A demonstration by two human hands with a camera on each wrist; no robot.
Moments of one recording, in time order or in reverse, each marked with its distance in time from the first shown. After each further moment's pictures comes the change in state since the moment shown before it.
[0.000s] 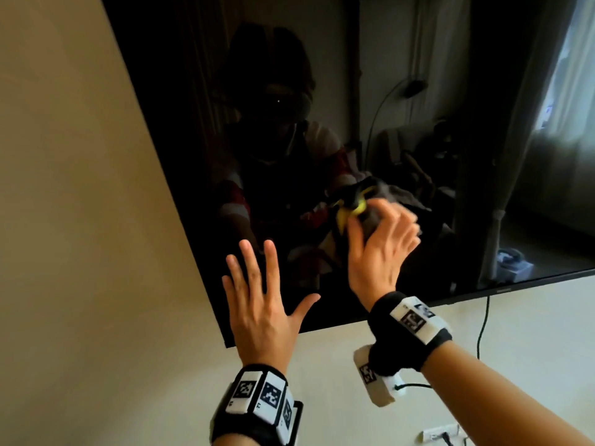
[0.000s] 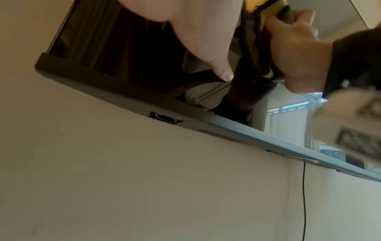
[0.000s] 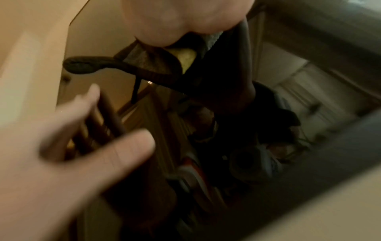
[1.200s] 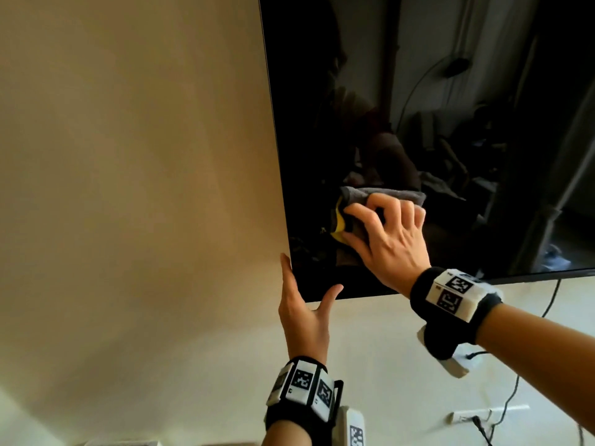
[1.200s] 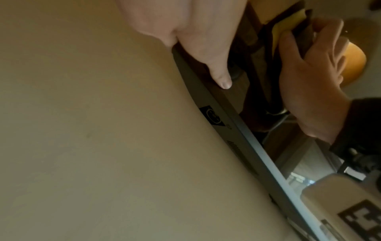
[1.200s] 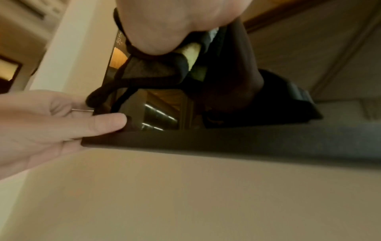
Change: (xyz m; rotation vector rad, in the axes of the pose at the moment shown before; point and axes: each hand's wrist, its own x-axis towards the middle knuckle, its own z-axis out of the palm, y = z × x) left_hand -0.059 -0.061 0.031 -1.014 0.068 -0.448; right_hand -0.055 -0.048 0.027 -0.123 -0.272 -0.690
